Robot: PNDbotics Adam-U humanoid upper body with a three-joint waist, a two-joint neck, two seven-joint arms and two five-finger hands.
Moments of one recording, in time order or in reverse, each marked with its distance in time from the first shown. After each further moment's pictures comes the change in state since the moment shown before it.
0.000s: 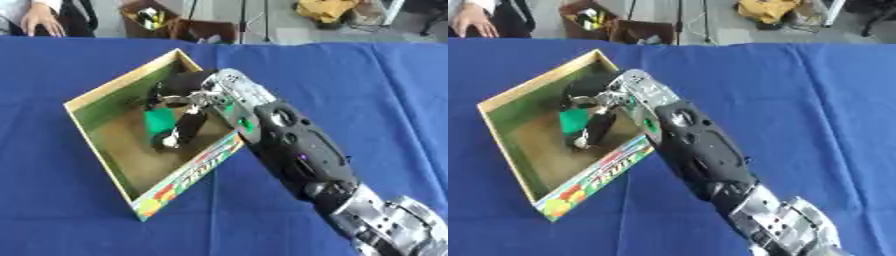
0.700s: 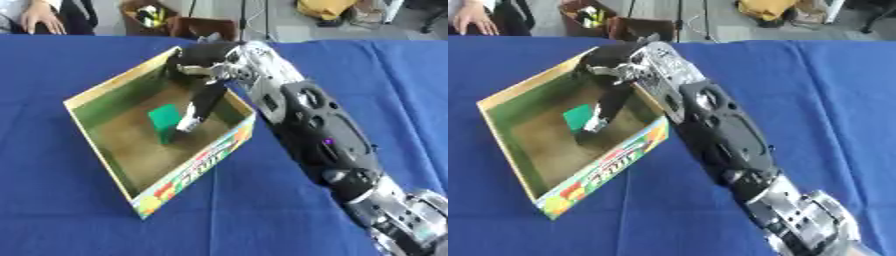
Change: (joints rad) left arm 0.001 0.000 0.000 0.000 0.000 0.006 0.000; right arm -0.015 -0.083 -0.068 -0.149 -0.092 0.057 -0.067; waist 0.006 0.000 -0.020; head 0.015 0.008
